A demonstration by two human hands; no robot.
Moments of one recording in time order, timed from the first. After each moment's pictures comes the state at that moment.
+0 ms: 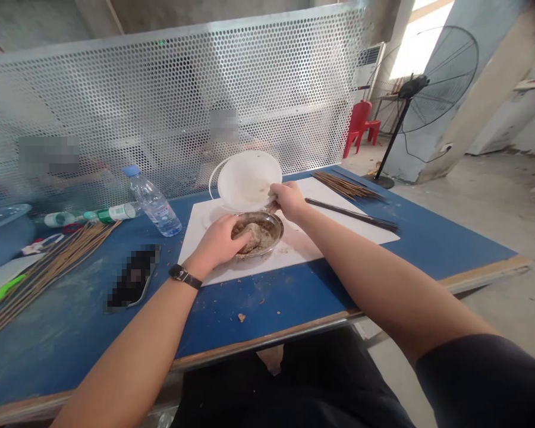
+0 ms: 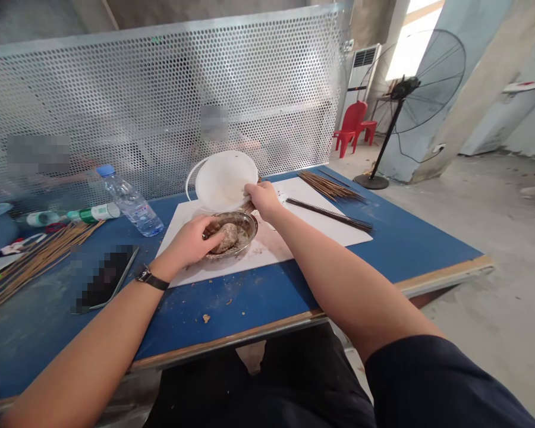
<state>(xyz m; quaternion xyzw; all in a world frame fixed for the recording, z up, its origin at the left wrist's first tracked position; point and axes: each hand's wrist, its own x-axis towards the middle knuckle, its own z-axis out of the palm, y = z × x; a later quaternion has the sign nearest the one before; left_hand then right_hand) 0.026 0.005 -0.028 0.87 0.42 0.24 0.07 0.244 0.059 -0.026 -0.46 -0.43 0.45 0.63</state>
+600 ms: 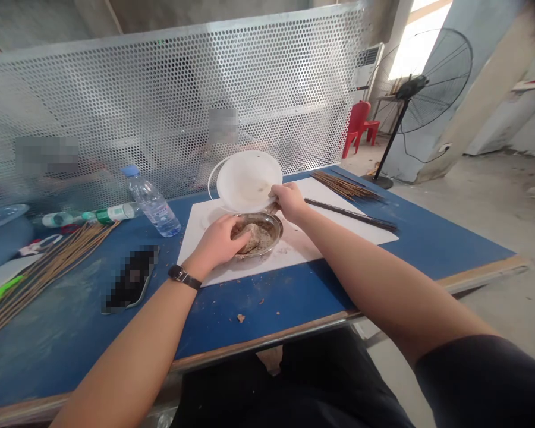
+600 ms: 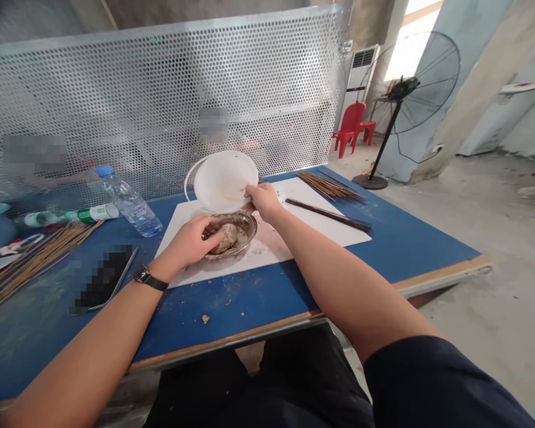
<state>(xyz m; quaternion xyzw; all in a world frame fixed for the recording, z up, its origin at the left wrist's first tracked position) 0.025 0.006 -0.028 0.87 0.42 0.24 0.07 0.246 0.053 -0.026 -0.45 -0.43 0.47 0.63</state>
